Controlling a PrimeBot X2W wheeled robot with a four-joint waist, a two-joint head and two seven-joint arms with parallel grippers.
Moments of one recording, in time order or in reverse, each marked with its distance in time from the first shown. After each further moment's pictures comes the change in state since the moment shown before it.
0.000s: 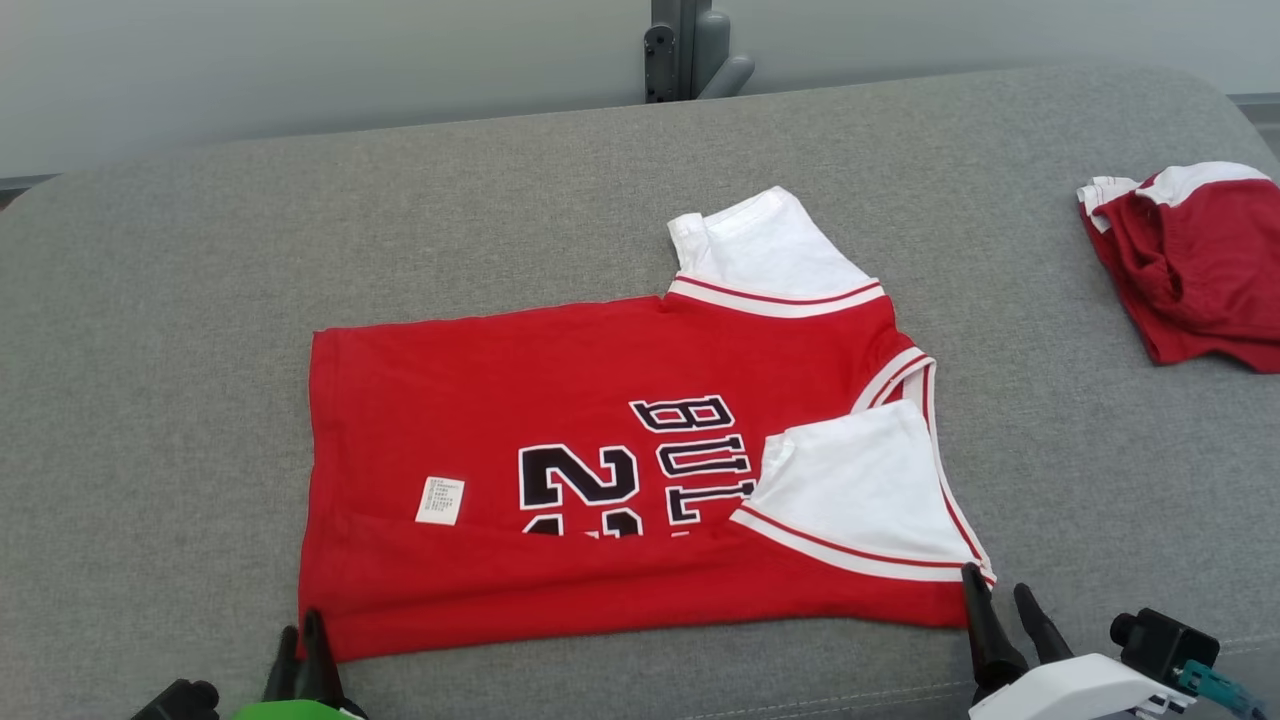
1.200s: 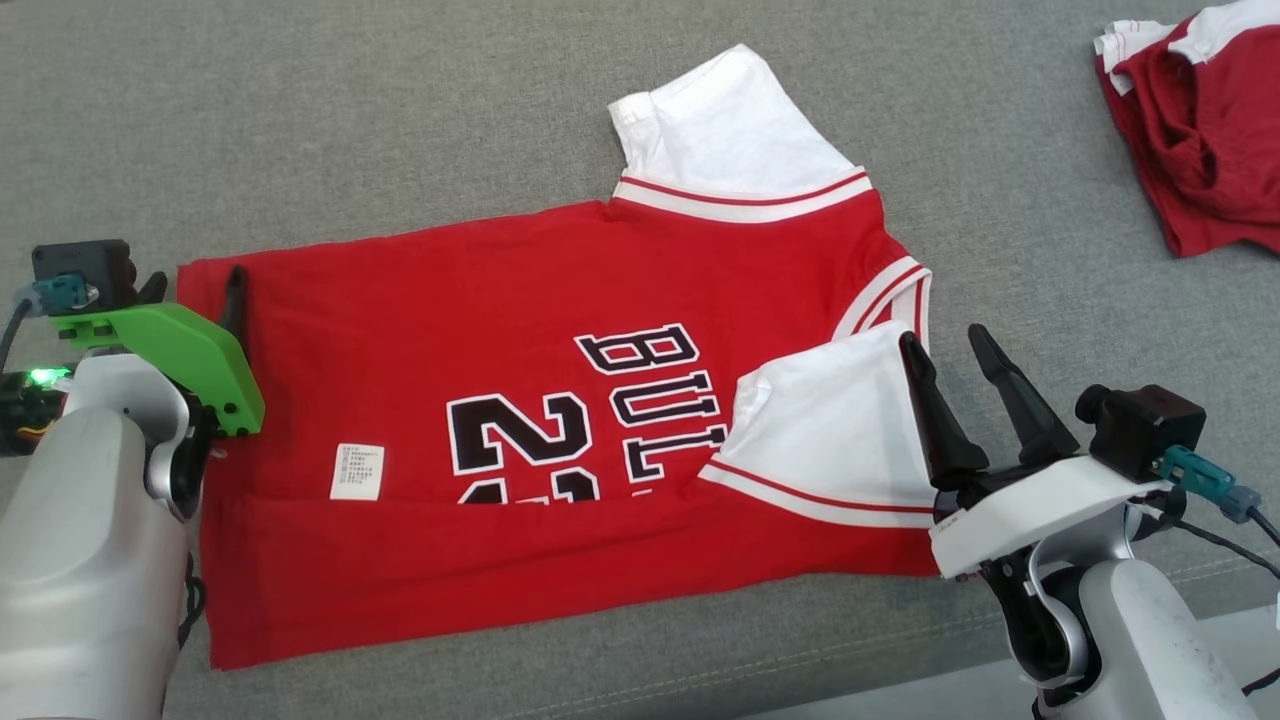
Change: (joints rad) left arm -0.648 0.248 -0.160 0.185 0.357 0.008 0.351; right arm -0.209 -0.061 0.084 -0.345 -0.238 -0.001 0.120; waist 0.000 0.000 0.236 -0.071
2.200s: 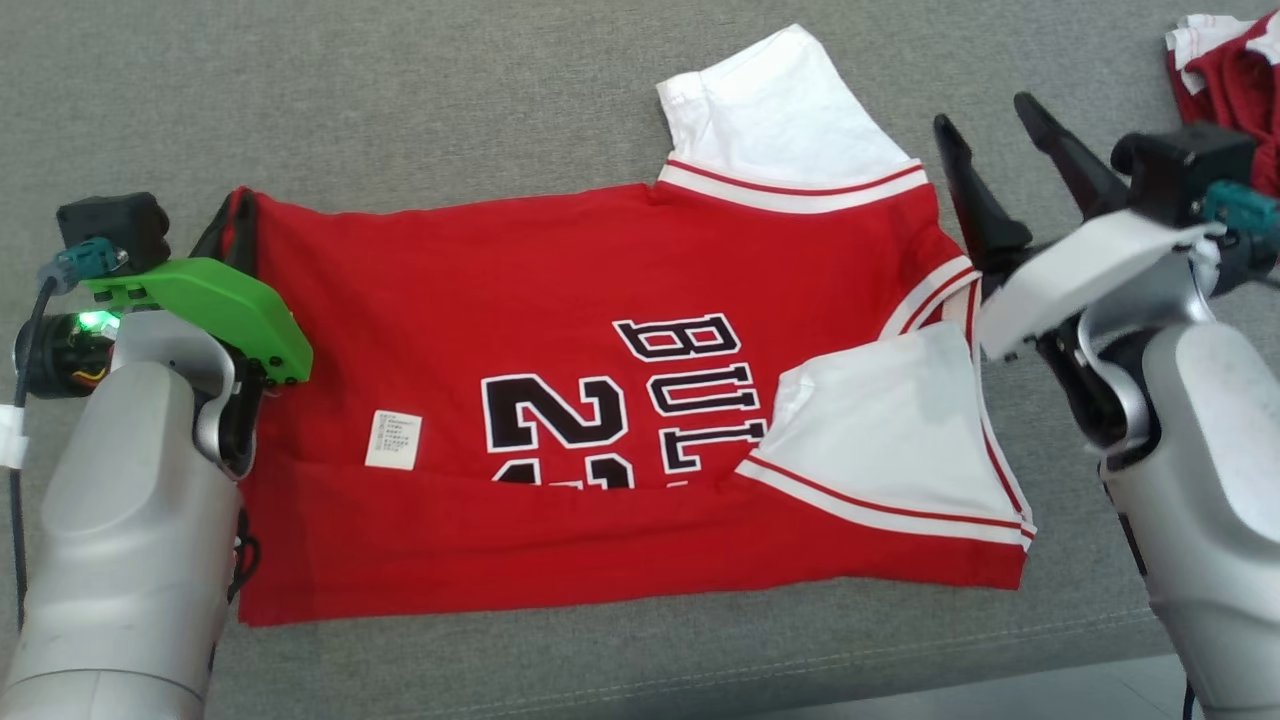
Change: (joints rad) left arm -0.096 -0.050 -0.047 0.078 -0.046 -0.036 -0.161; right arm -0.370 -0.142 0.043 0.103 -0.056 0.000 0.145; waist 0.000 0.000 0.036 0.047
